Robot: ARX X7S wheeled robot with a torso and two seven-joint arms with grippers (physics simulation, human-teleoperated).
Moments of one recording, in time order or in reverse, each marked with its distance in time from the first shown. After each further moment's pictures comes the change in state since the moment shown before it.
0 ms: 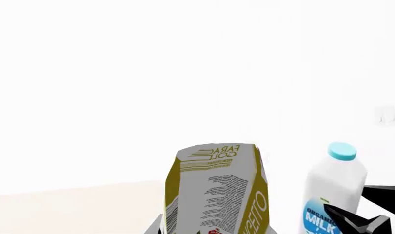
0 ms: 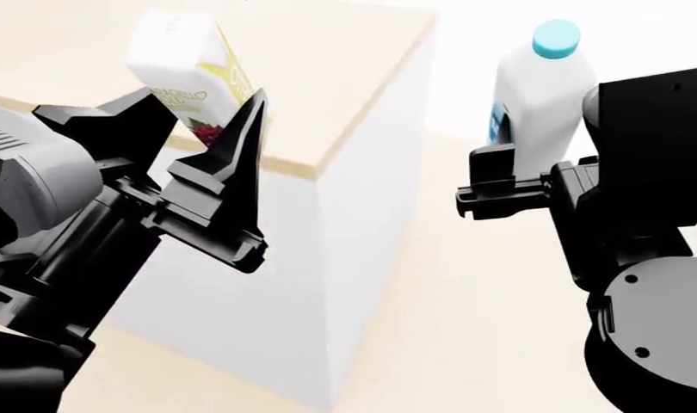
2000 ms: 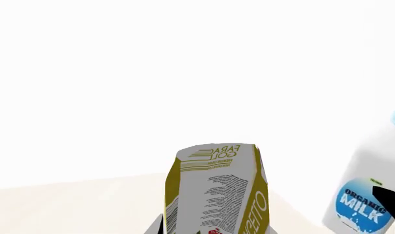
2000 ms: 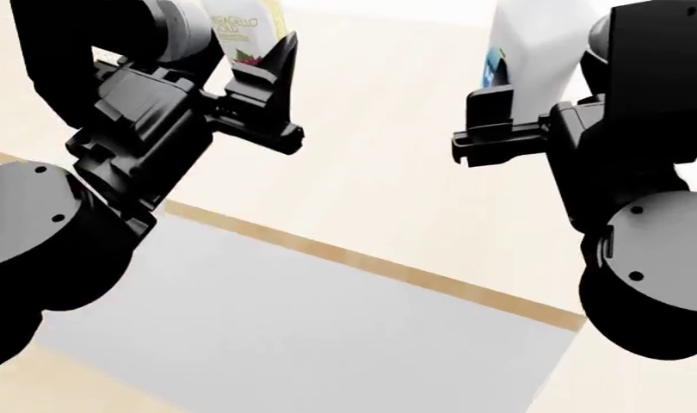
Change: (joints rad) left arm -0.260 0.171 0.180 -0.379 0.147 -0.092 0.138; right arm 0.033 -0.054 0.061 0.128 -0.039 0.002 -0.118
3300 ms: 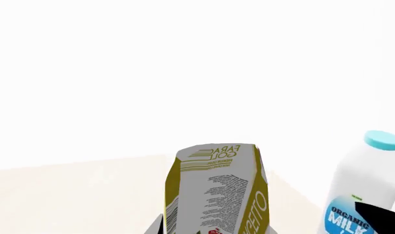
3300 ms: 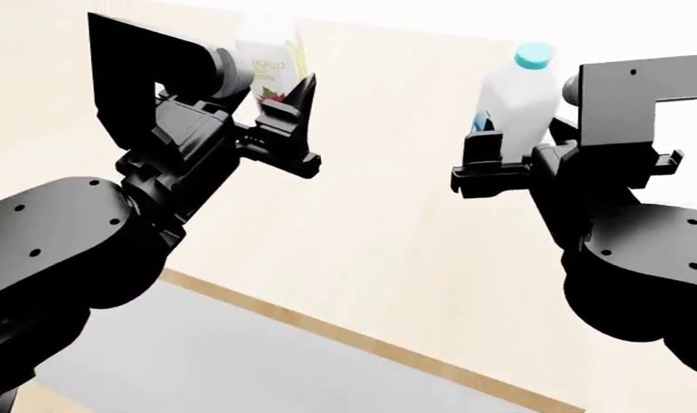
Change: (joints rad) left arm 0.046 0.030 0.072 -0.080 0.073 0.031 0.065; right arm -0.165 0.005 -0.012 0.157 0.046 -0.097 -0.160
